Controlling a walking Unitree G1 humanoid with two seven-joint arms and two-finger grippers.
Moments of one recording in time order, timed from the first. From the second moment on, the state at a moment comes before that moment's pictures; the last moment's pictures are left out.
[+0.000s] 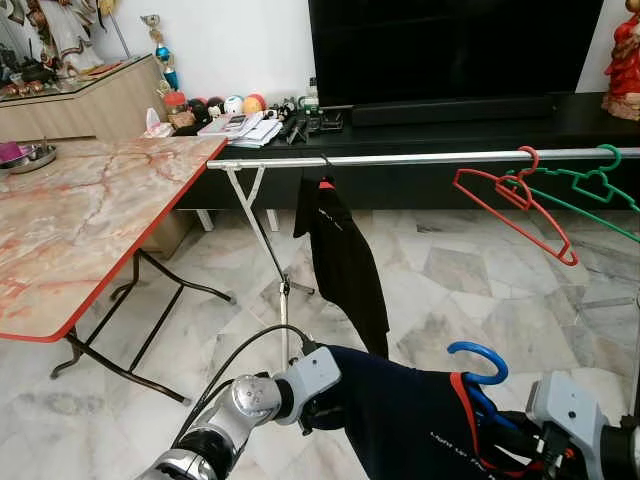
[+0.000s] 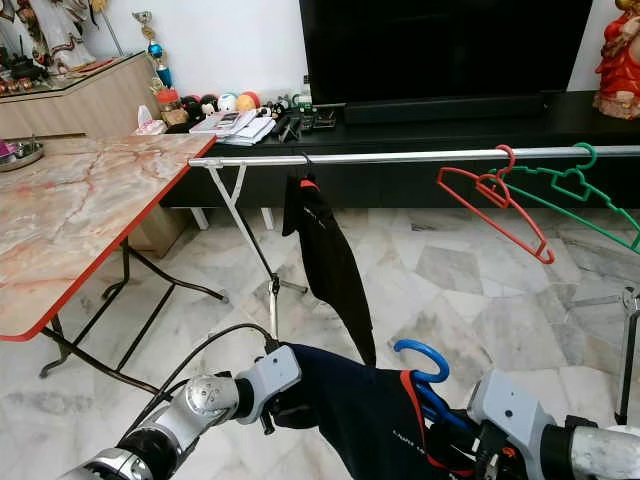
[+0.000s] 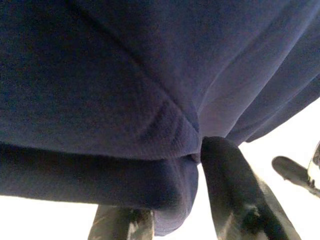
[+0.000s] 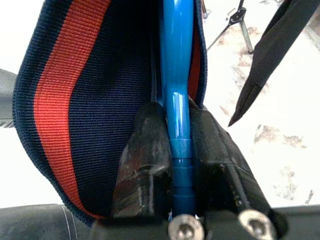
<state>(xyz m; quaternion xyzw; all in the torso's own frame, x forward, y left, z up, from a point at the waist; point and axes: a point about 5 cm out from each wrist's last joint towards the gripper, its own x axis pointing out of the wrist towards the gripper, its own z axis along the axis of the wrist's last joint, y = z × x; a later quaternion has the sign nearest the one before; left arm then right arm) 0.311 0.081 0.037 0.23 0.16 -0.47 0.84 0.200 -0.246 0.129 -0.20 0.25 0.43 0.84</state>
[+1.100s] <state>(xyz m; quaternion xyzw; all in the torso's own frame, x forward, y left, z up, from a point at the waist) 0.315 0.082 0.044 0.19 0.16 -0.47 0.85 0.211 -0.250 0.125 -0.21 0.25 0.40 0.86</state>
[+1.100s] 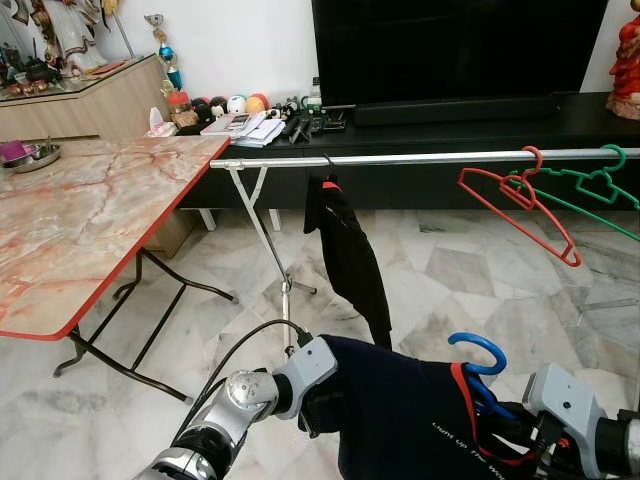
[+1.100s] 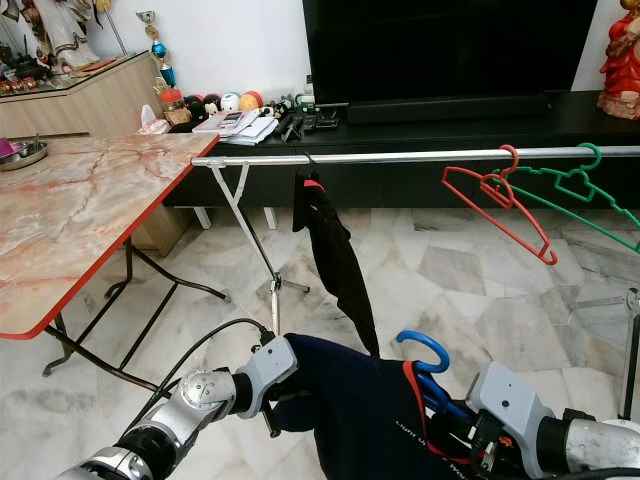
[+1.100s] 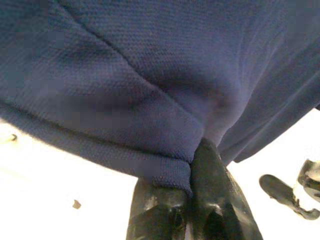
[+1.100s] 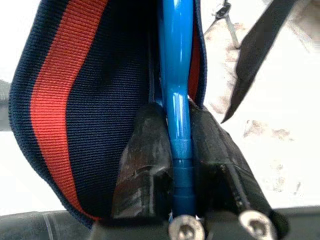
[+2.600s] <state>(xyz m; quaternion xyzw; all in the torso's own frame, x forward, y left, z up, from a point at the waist) 0.325 0.086 0.060 0.21 0.12 -0.45 0.86 0.222 -0.273 0.103 -0.24 0.32 0.36 0.84</state>
